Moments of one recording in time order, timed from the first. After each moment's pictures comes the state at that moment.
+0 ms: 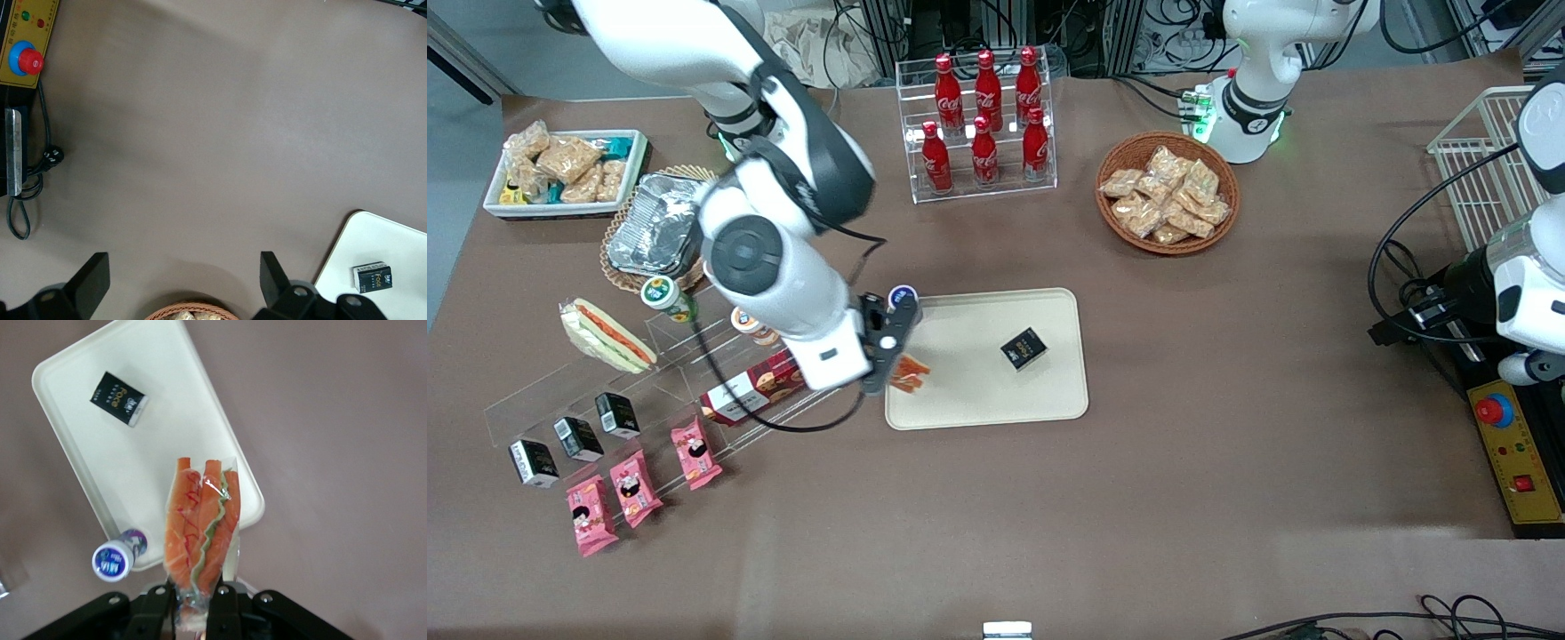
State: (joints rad) arm 0.49 0.47 0.04 -1.42 0.07 1.85 -0.69
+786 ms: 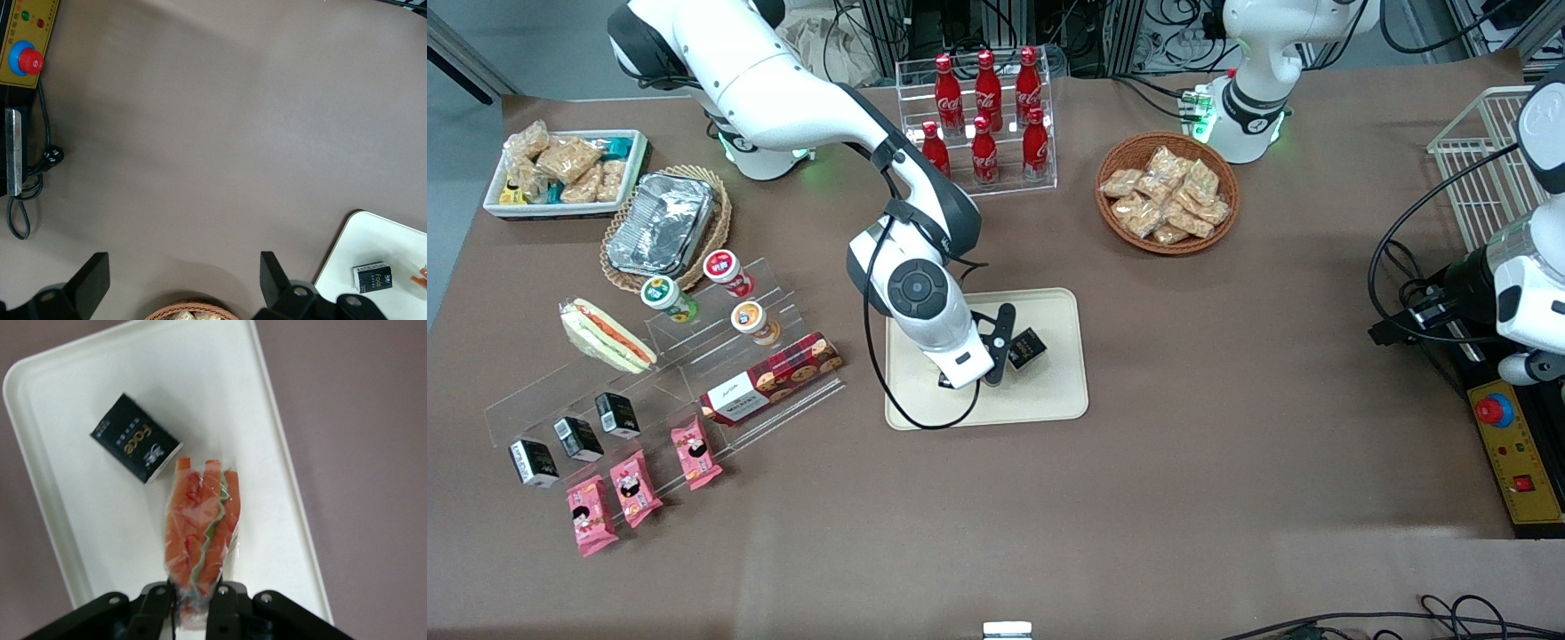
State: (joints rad) arm 0.62 0.67 0.04 -1.44 0.07 2.12 -0.69
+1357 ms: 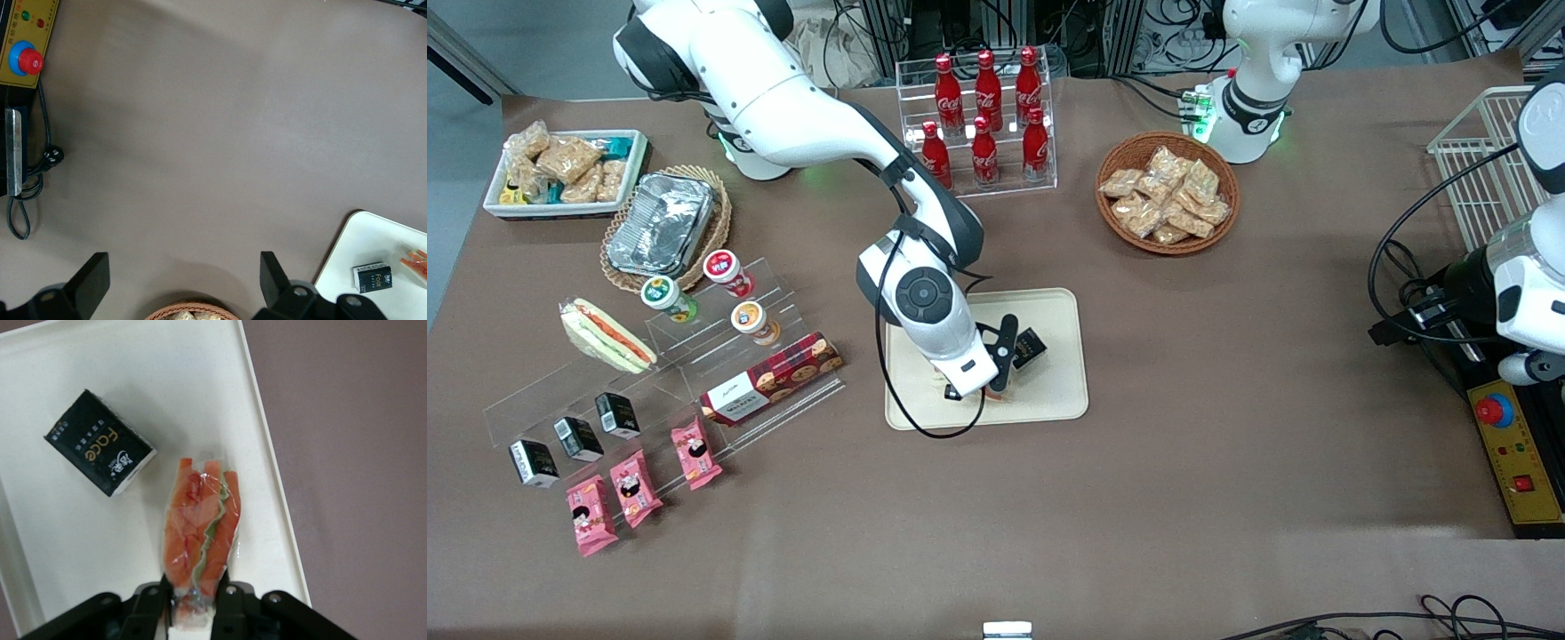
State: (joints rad) arm 0.63 0.72 0.03 -1.46 0.04 2.22 -0.70
